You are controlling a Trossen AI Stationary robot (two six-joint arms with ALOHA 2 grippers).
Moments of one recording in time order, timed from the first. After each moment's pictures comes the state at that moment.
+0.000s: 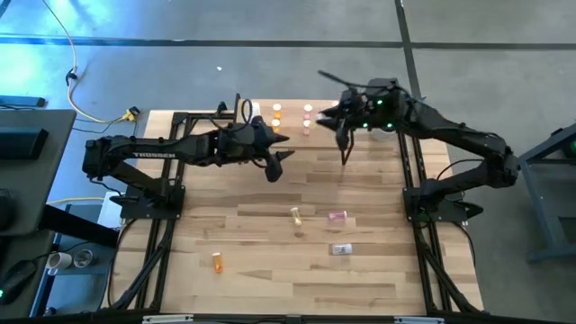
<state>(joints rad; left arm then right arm) 0.24 1.38 1.13 -0.11 -0.23 -0.09 -0.42 1.26 1.34 -0.43 -0.17 0.04</state>
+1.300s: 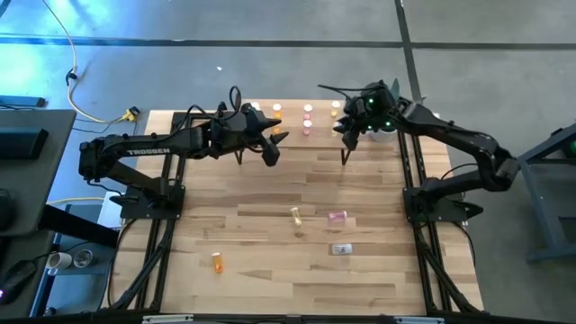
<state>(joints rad) 0.32 1.34 1.13 -0.11 -0.30 -0.10 -0.65 1.28 1.09 -0.53 -0.24 -0.12</state>
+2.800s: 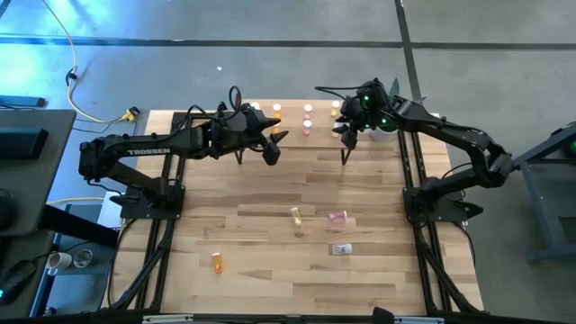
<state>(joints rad) 0.32 1.34 1.13 -0.11 -0.33 -0.13 -0.69 1.34 1.10 -0.52 -0.26 -0.24</state>
